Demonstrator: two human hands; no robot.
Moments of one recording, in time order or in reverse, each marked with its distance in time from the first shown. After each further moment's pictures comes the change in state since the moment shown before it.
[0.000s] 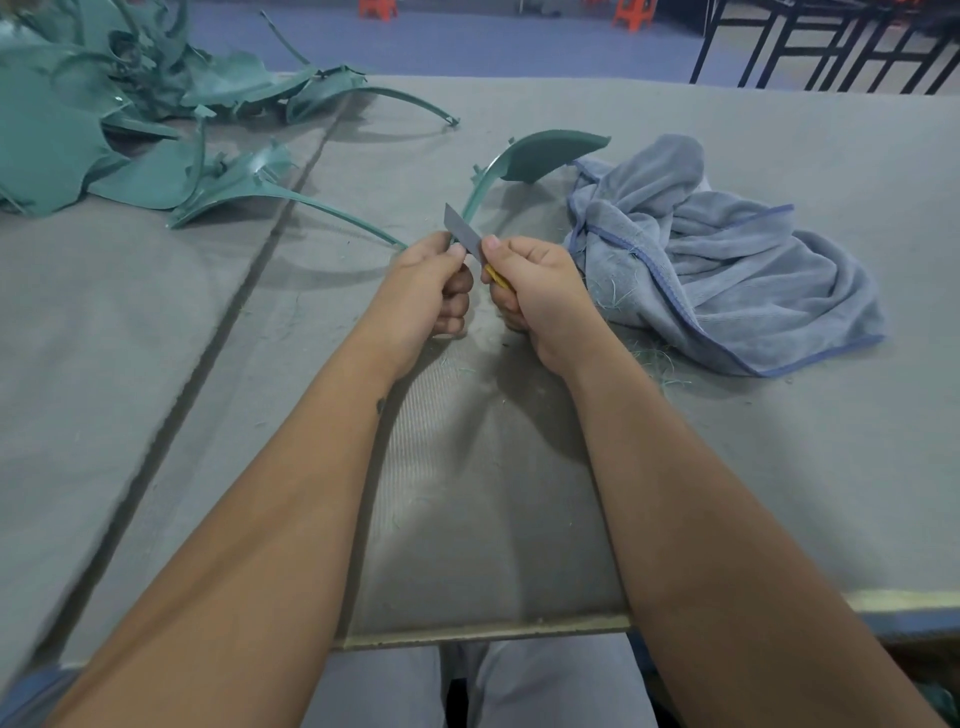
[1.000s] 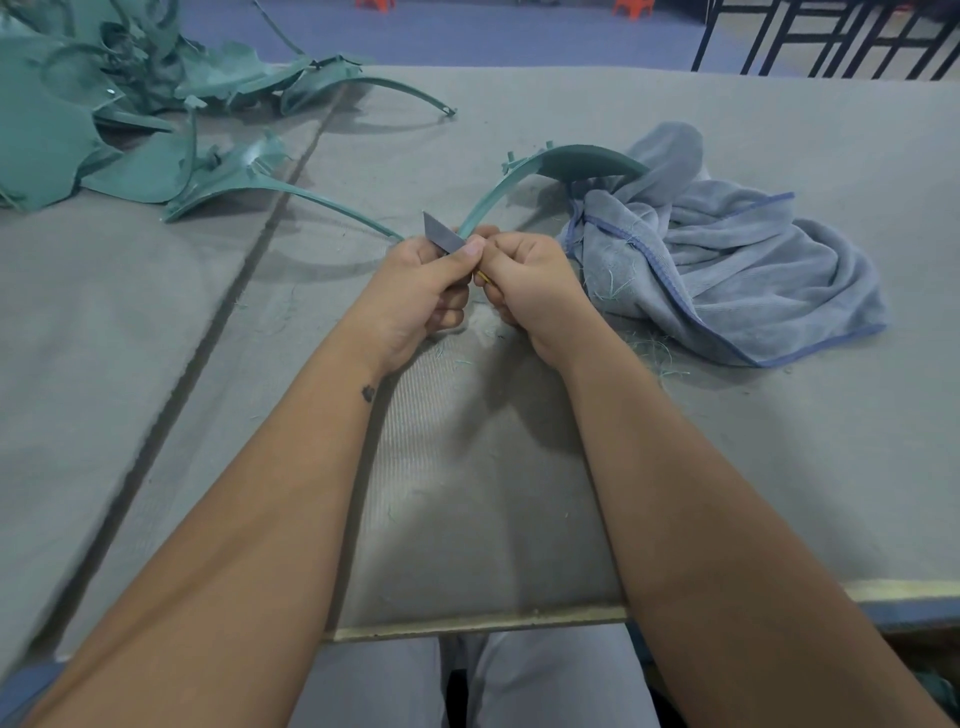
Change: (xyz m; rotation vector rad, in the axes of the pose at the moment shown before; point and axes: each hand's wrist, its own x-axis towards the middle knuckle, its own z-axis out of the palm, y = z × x) left_hand -0.002 -0.002 -0.005 -0.022 -0.135 0.024; right_hand 0.001 0.000 0.003 -0.120 0.020 -0.044
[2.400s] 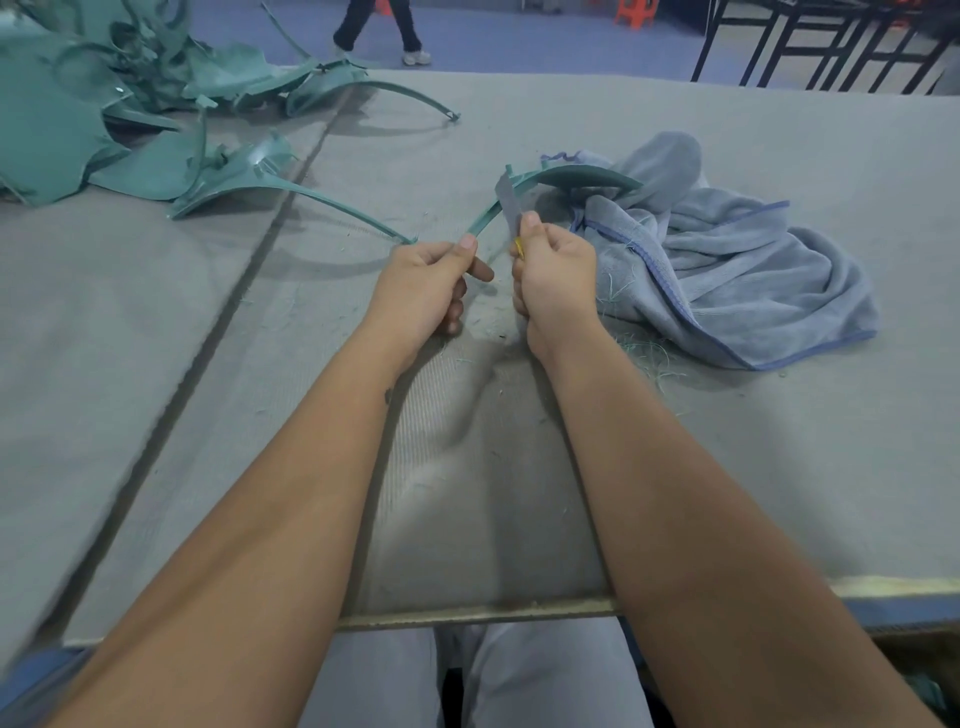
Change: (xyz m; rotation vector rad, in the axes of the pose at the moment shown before) left_hand 0.002 -0.004 0.007 0.215 0.248 -0.017; right_hand 0.013 0.009 0.003 0.155 0.403 0.060
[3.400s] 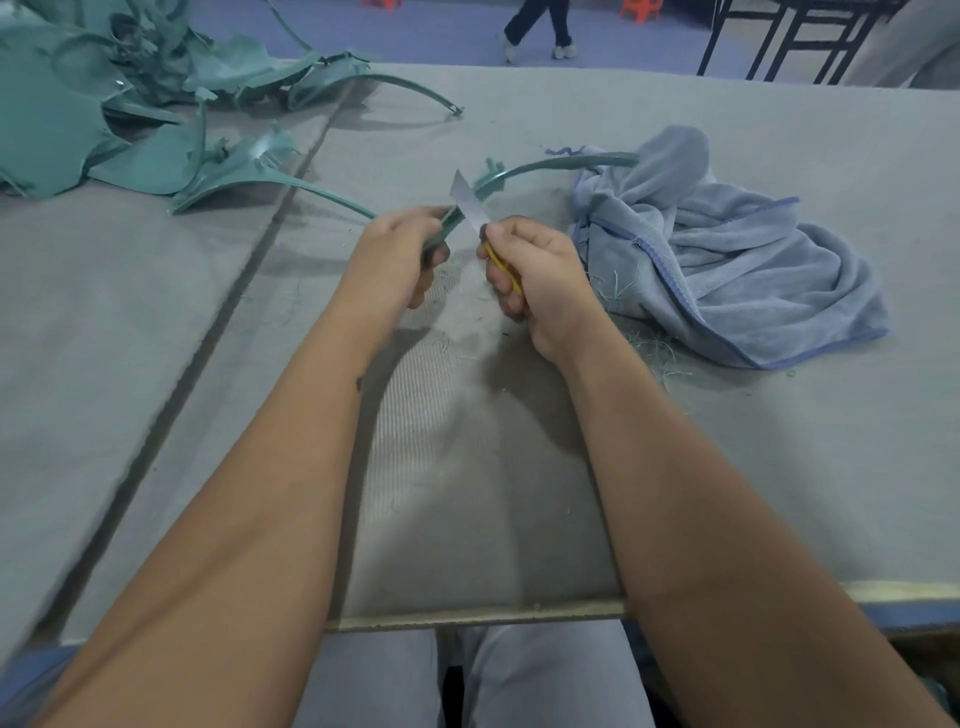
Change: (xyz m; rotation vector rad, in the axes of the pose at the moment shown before) left_hand 0.002 0.020 -0.019 0.046 0.044 0.043; right_hand -0.012 -0.011 -0.007 -0.010 -0.395 0.036
